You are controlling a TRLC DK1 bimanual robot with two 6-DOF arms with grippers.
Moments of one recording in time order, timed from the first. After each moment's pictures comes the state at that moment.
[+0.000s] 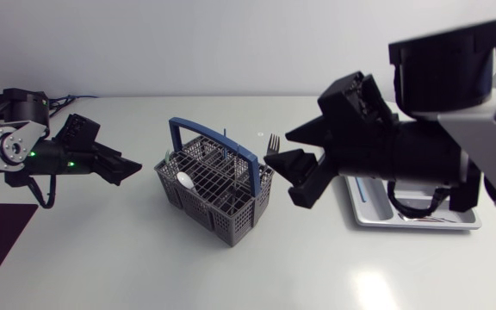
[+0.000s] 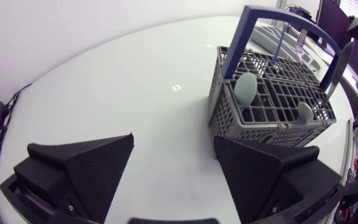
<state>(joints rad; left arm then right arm) 0.14 1.59 0.86 -0.14 0.51 0.53 0.64 1.14 0.84 -0.22 -0.15 -0.21</state>
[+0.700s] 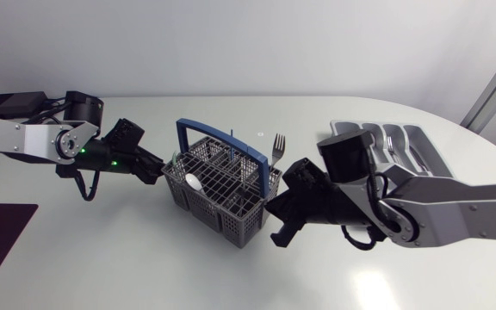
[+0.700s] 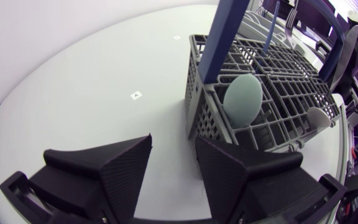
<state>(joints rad) -0.03 1.78 0.97 -0.11 0.53 0.53 0.59 1.51 0.64 0.12 -0.25 -0.19</state>
